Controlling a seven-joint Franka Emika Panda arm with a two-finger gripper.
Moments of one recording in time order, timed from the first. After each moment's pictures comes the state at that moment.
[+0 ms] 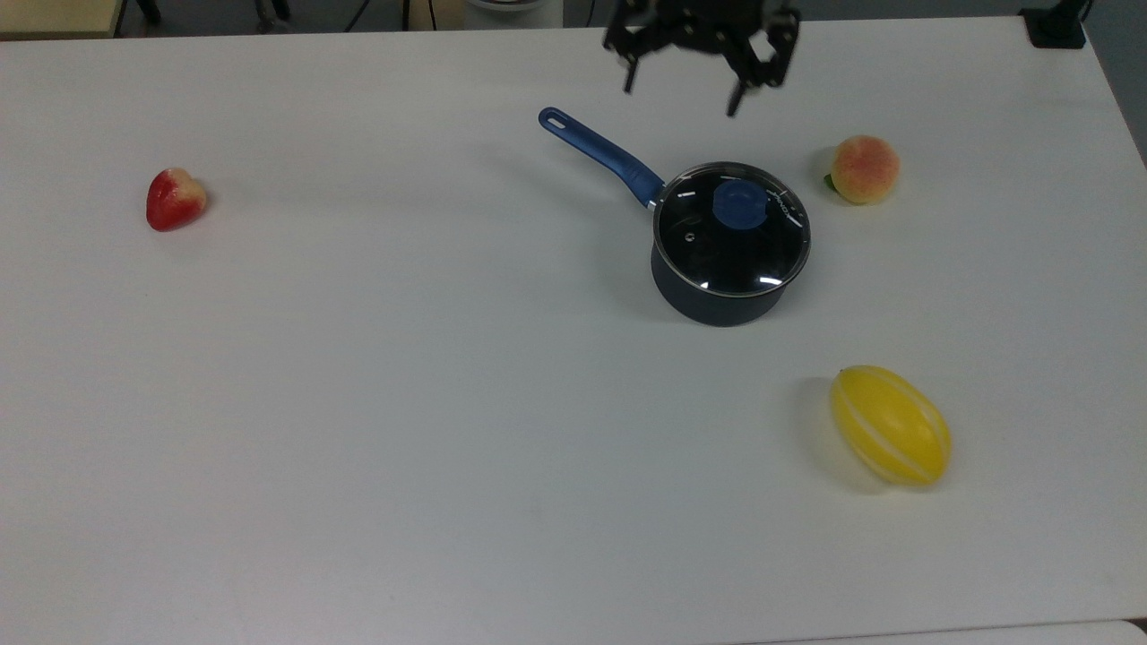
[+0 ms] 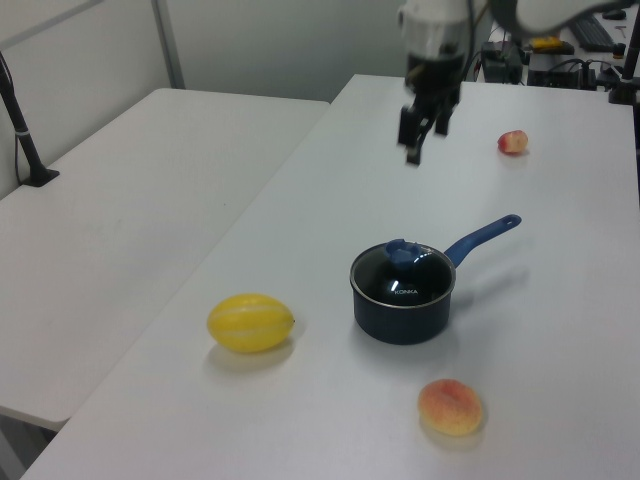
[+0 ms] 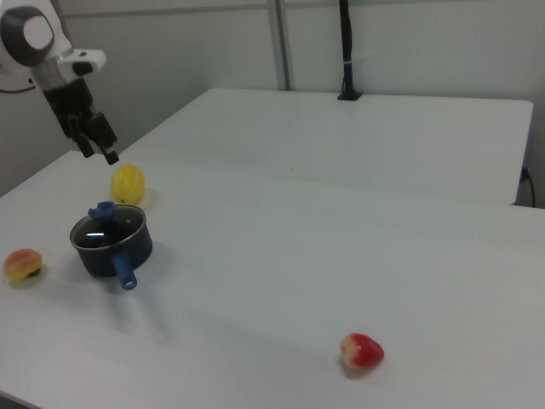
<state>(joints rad) 0.15 0.21 0.31 -1.45 -0.20 1.67 0.61</state>
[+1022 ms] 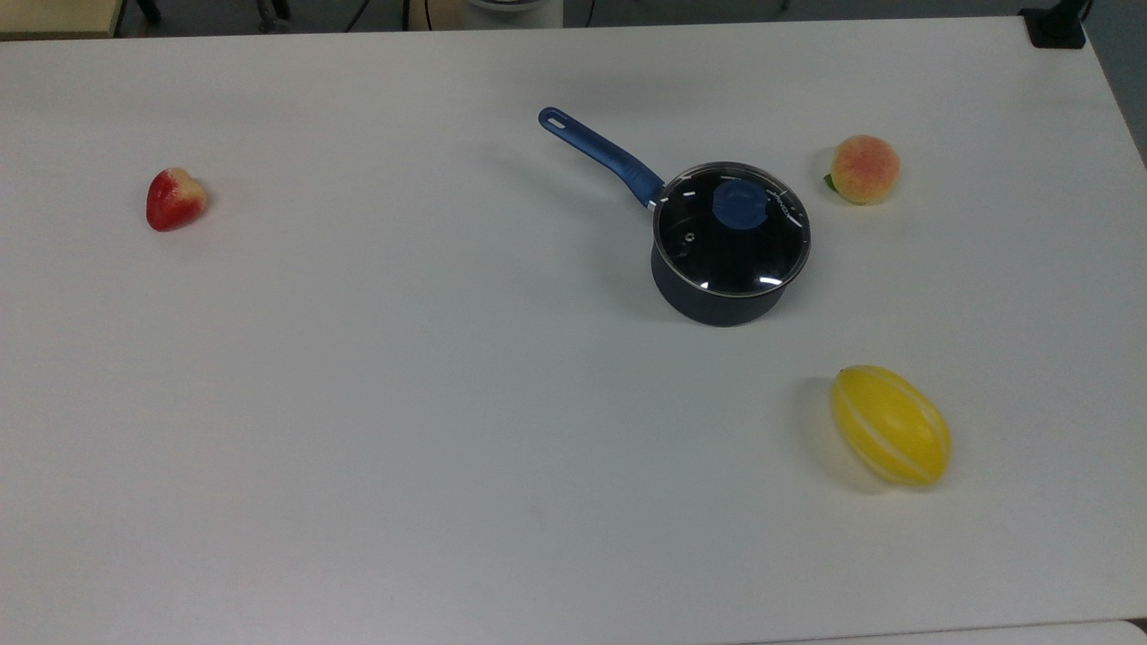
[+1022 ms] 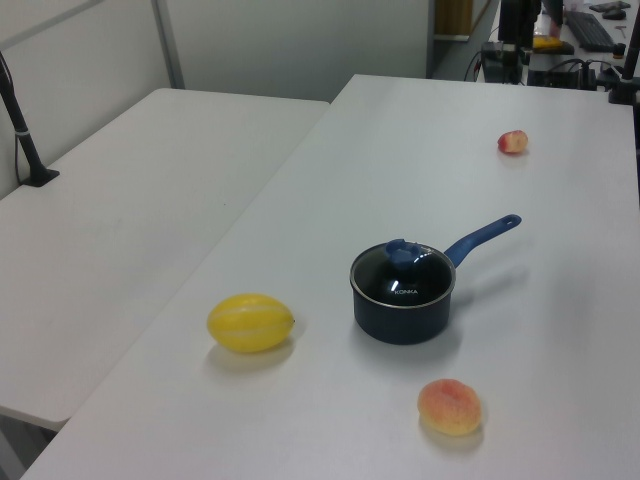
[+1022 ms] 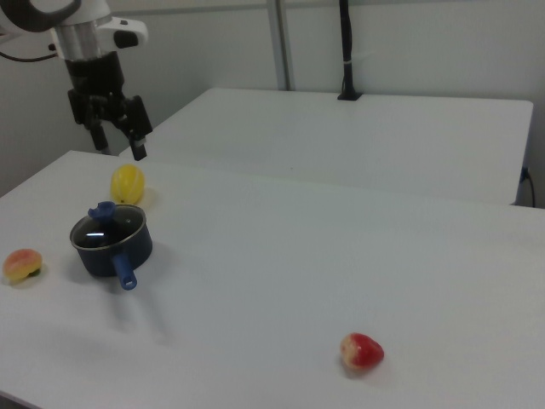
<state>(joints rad) 0.12 -0.07 -0.01 -1.57 0.01 1.50 0.12</state>
